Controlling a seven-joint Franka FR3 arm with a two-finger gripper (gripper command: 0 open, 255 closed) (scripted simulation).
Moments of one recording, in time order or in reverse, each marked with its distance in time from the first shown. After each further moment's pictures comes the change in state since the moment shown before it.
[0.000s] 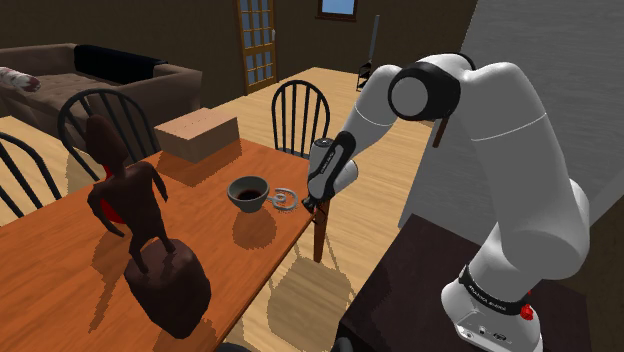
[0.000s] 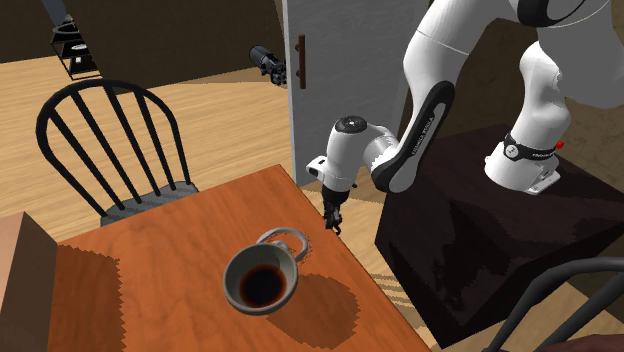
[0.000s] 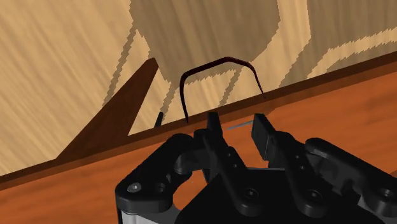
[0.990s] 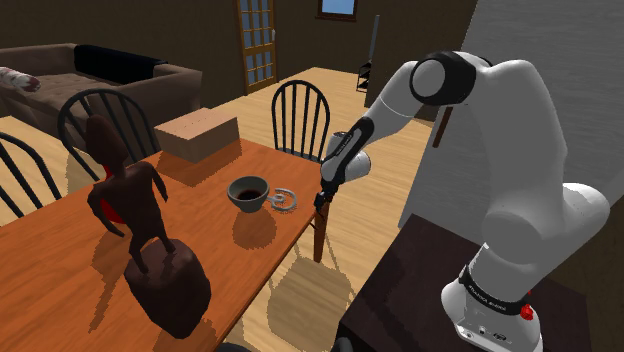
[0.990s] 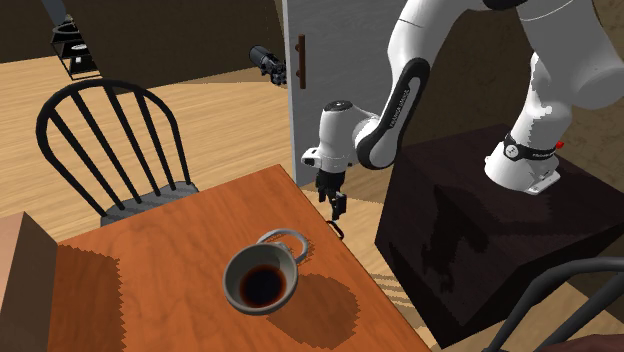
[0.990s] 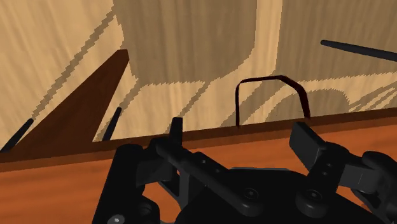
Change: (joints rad) arm -0.400 0.013 0.270 0.010 -0.035 -0.065 -0.460
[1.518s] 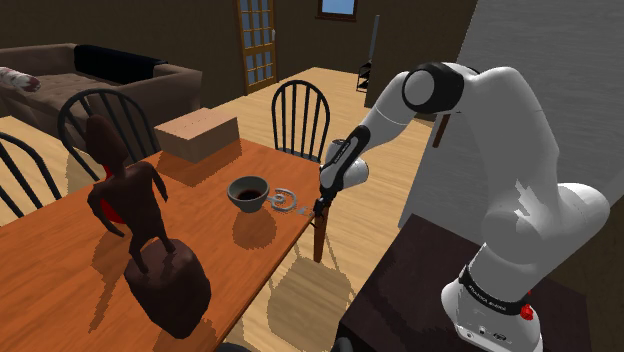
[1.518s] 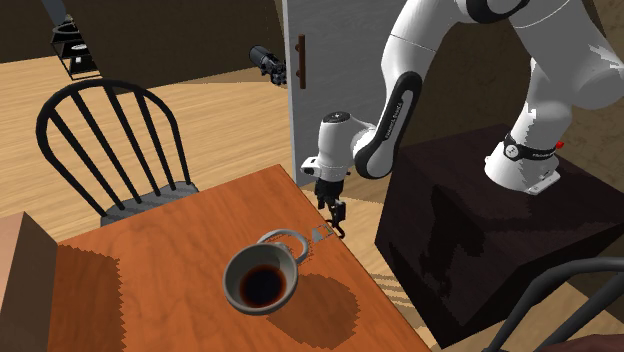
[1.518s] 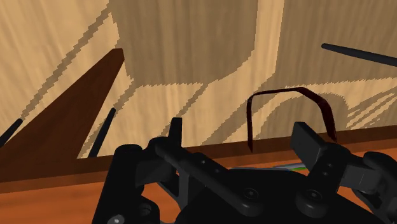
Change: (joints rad) arm 0.001 0.086 -0.001 0.048 -0.011 0.033 -0.025
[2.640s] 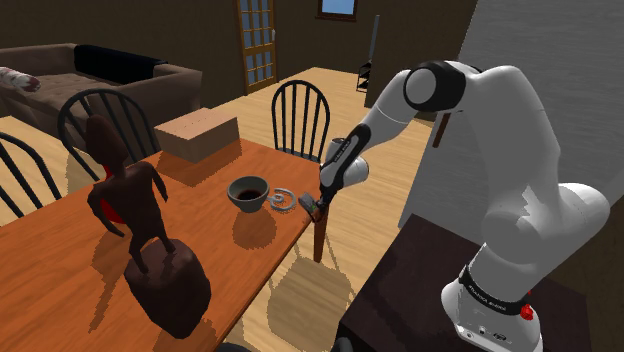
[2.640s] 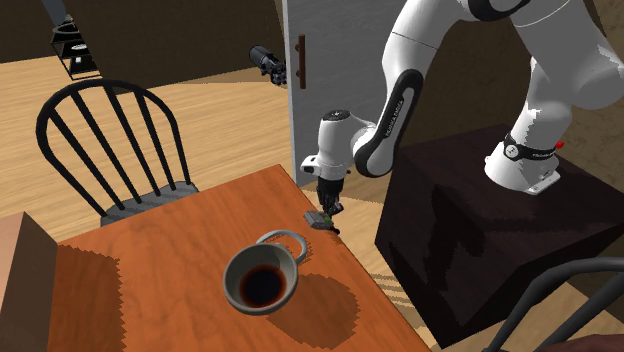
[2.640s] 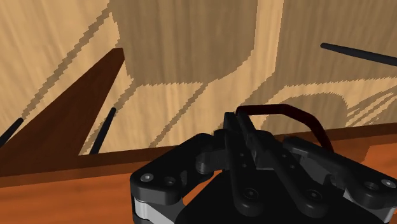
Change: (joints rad) arm -0.003 -0.014 0.003 -0.006 0.001 -0.008 0.000
